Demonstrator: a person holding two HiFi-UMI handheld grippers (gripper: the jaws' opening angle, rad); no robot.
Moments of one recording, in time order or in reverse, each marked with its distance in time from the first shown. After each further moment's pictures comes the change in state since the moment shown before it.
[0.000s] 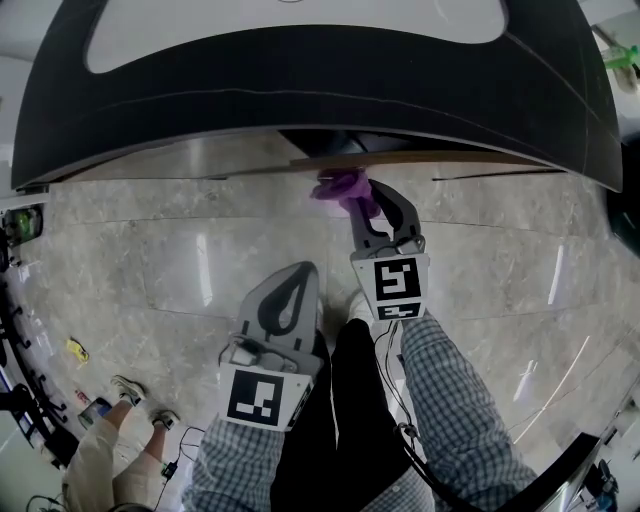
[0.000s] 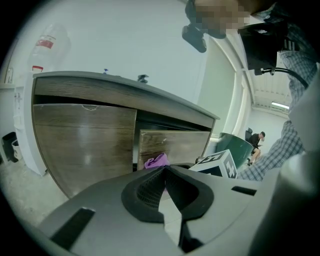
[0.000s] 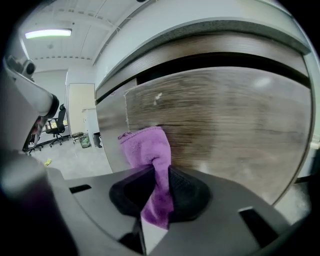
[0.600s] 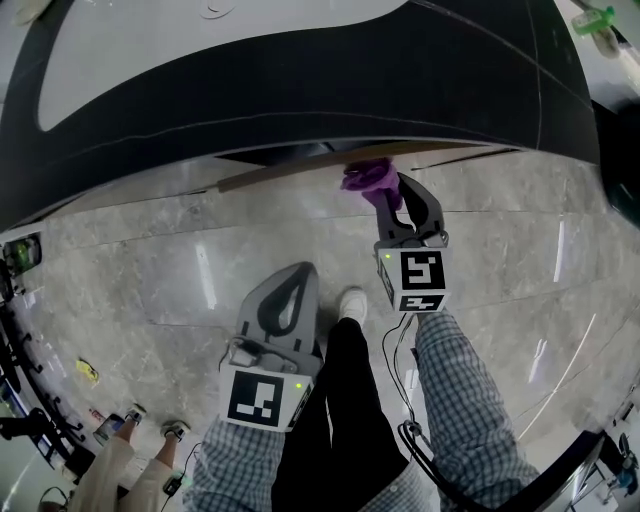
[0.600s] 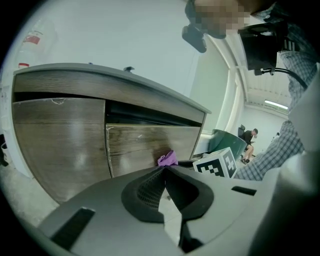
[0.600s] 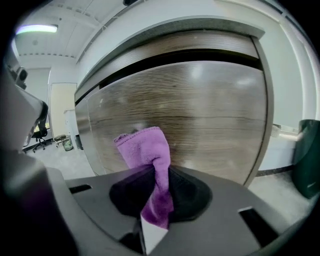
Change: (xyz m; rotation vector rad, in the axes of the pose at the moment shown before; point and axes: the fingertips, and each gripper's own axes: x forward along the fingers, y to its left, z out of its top) left arm 0.045 -0.057 0.004 0.016 0.017 -0.071; right arm -0.044 -0.114 -0.028 0.071 0.010 -0.170
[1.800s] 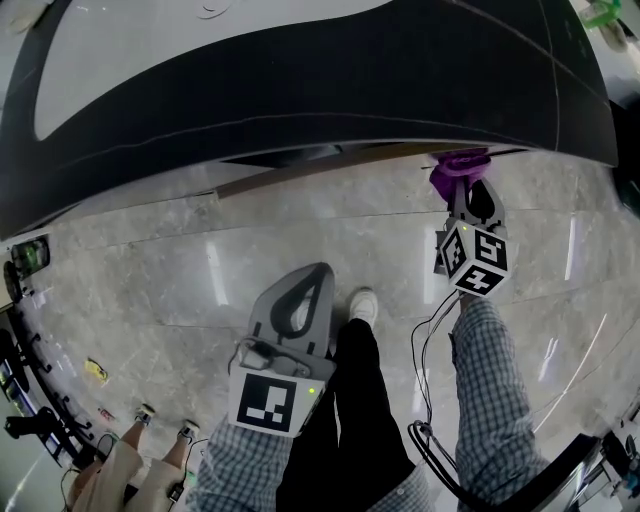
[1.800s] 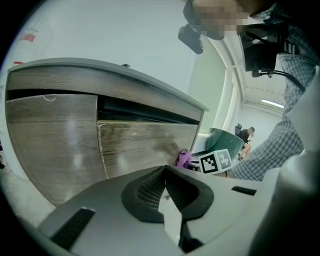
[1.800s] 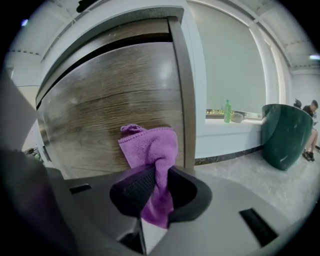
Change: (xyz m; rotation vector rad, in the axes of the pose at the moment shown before) left arm 0.021 -0.011 -0.003 -0.017 0.009 -0.022; right arm -0.016 -0.139 -0.050 0.192 0.020 -0.314
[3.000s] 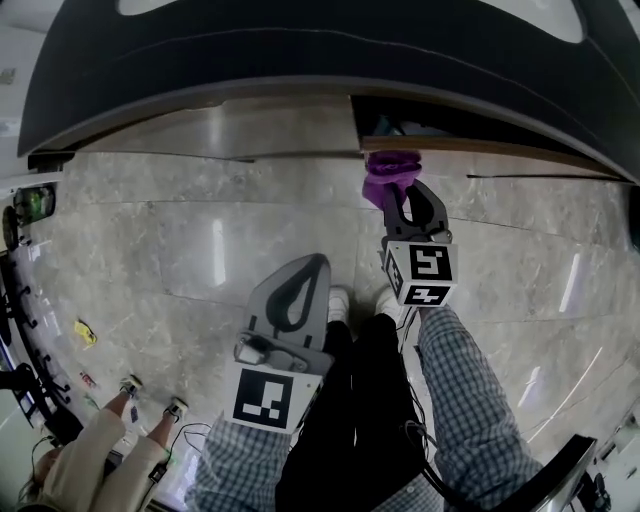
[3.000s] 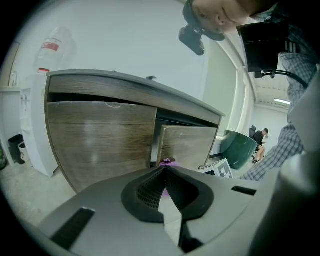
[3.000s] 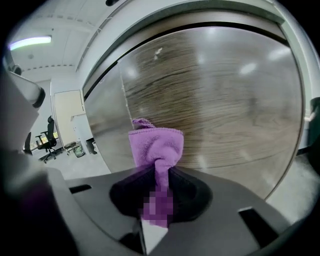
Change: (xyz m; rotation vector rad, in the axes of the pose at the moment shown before) left arm -0.095 0.110 -0.022 -0.033 -0.051 0.156; right arm -0.019 0.286 -0.041 -0.112 0.033 0.423
